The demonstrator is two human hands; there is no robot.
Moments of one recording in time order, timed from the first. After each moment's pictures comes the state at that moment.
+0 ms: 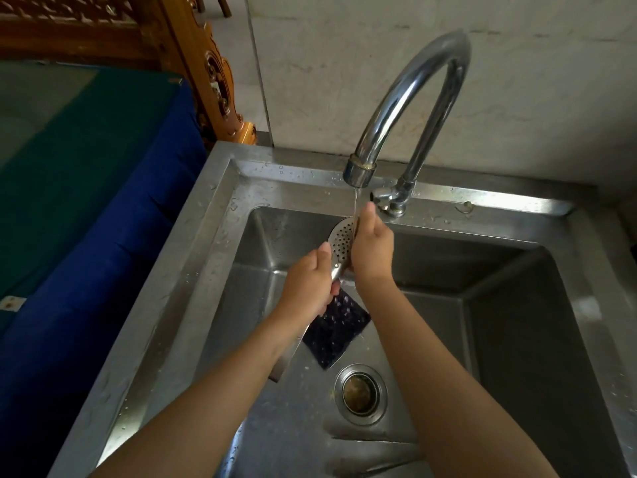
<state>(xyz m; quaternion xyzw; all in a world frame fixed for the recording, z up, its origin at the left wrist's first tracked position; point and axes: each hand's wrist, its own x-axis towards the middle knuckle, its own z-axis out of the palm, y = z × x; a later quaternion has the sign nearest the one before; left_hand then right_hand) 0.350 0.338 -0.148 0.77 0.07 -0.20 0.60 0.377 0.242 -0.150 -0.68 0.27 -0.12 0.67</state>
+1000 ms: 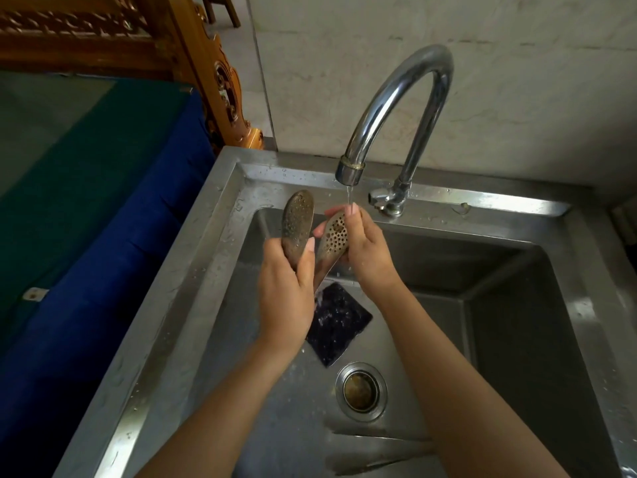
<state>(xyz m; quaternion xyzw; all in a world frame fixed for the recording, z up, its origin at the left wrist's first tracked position) 0.319 0.355 -0.126 0.83 -0.02 0.18 0.52 0.355 0.238 -0.125 -0.66 0.05 -0.02 0.75</state>
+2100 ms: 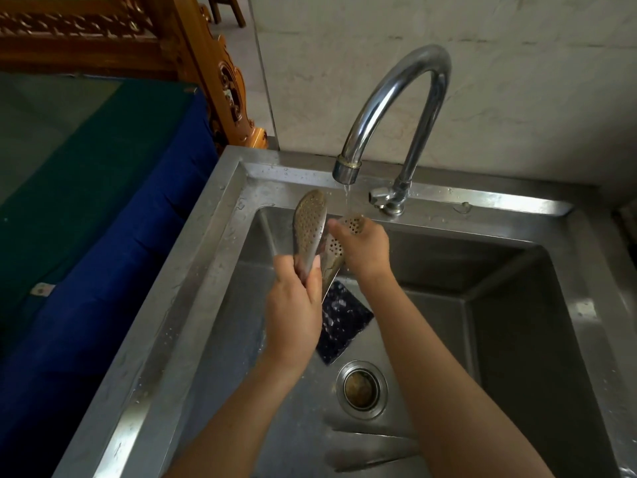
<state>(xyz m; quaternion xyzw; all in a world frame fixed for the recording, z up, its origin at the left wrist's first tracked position) 0.297 0.344 -0.129 0.89 -0.02 0.19 0.42 0.361 0.238 -0.130 -0.76 0.19 -0.02 0.62</state>
